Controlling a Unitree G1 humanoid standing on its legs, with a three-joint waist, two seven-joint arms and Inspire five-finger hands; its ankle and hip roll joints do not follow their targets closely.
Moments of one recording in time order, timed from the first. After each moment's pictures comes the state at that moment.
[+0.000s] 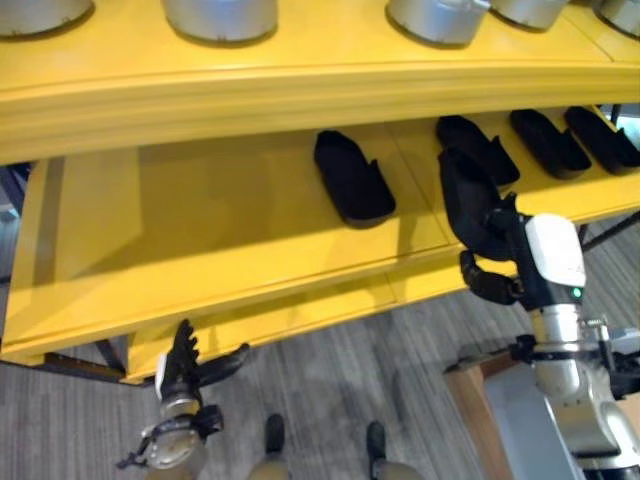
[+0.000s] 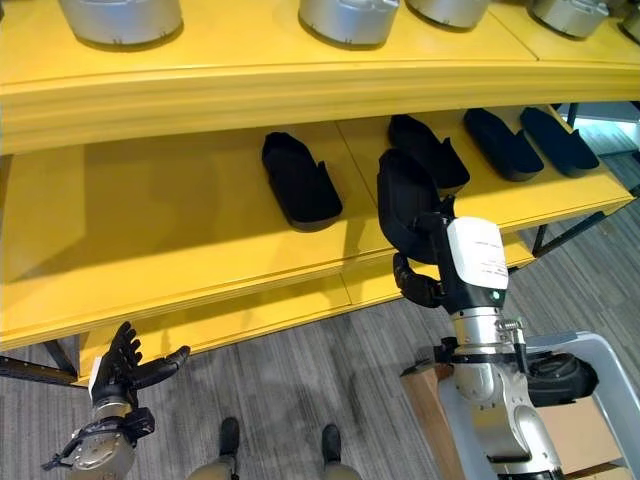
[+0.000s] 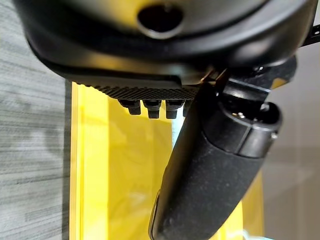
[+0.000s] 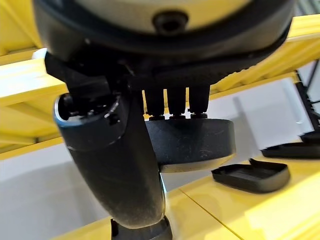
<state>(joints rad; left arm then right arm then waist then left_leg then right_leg) 0.27 0.33 0.05 0.11 -0.40 -0.04 0.29 0.01 -0.61 0.00 -0.28 -0.59 -0.05 -0.28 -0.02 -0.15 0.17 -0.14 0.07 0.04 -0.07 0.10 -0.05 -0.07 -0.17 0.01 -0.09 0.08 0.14</state>
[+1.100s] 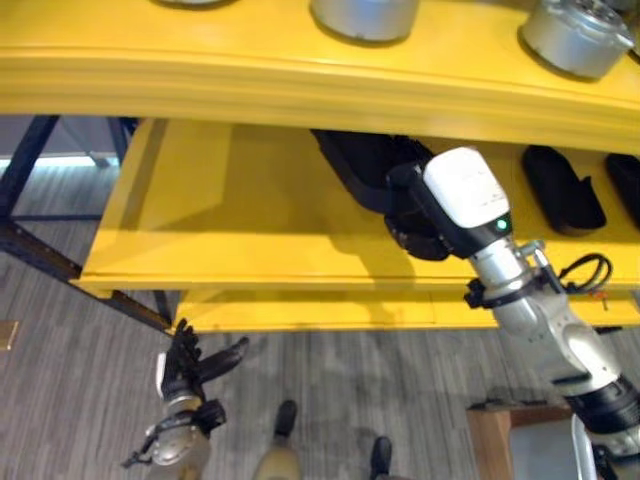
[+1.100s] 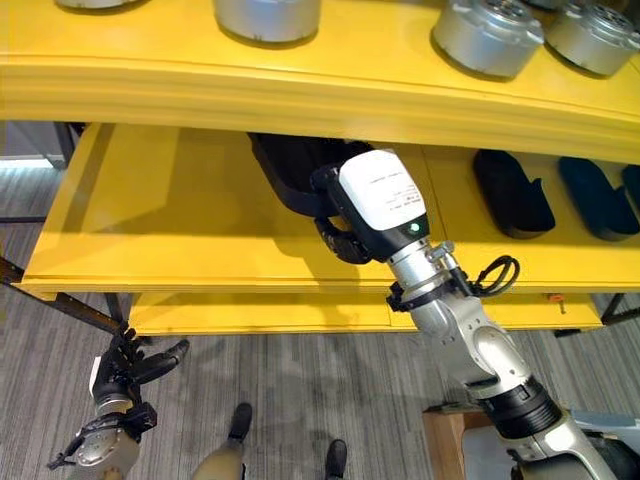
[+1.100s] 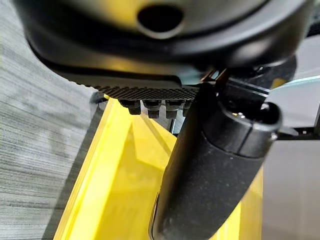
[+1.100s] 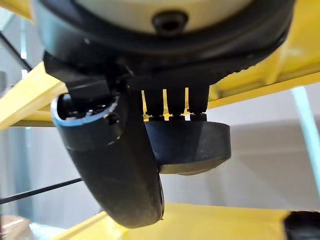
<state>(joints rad) 0.25 0.32 0.05 0.11 -0.47 -0.04 0.32 -0.48 -0.74 0.36 -0.25 -0.63 -0.06 -0.18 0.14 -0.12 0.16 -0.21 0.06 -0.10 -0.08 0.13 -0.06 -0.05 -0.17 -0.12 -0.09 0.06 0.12</state>
